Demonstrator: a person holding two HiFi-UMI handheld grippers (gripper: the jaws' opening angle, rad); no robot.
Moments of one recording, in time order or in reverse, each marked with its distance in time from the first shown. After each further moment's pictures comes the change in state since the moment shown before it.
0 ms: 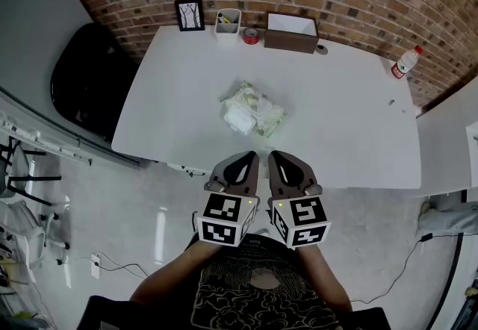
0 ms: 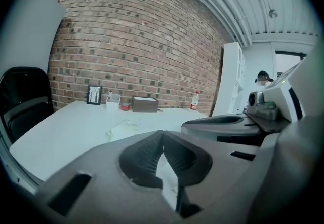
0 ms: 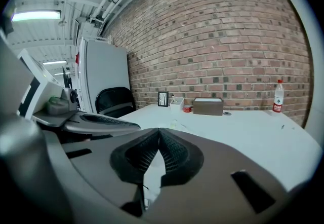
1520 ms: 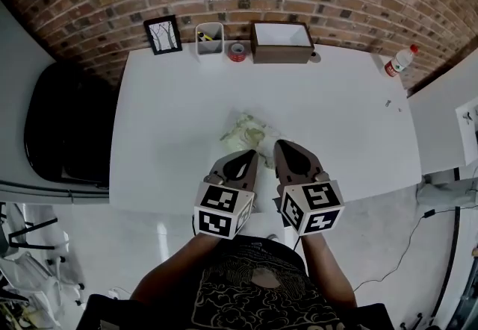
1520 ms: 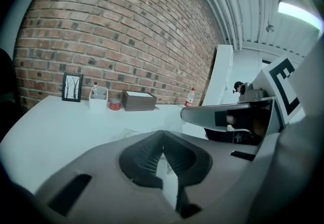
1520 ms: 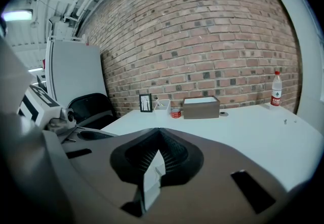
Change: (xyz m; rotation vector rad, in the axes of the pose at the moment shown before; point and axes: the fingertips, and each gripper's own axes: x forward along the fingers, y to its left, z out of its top) left arm 0.095 0.087 0.028 0.000 0.100 -0.251; right arm 0.117 -0.048 0.052 0.147 0.013 -0.166
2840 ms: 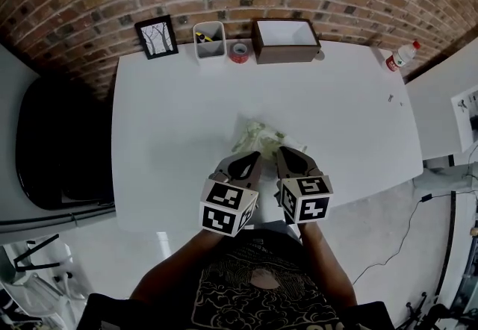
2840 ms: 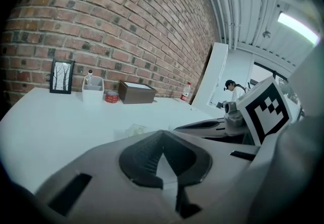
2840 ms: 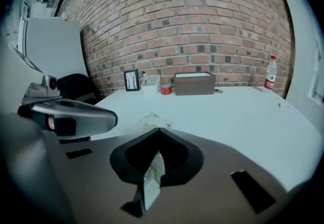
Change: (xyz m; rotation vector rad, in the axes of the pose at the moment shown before) left arm 0.019 0.049 -0.011 -0.010 0.093 -0.137; right arm 0.067 -0.013 -0.066 0.040 0.220 -0.154
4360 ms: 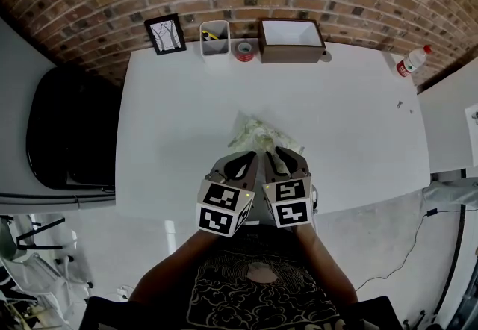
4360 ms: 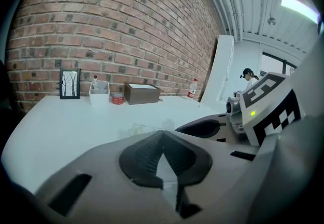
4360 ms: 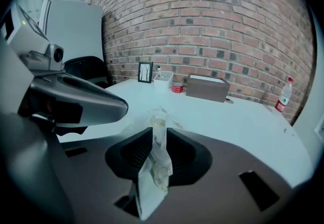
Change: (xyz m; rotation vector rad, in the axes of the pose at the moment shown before) left arm 0.002 -0.013 -0.003 0.040 0.013 0.135; right arm -0.001 0.010 -0.011 -0.224 0.046 0.062
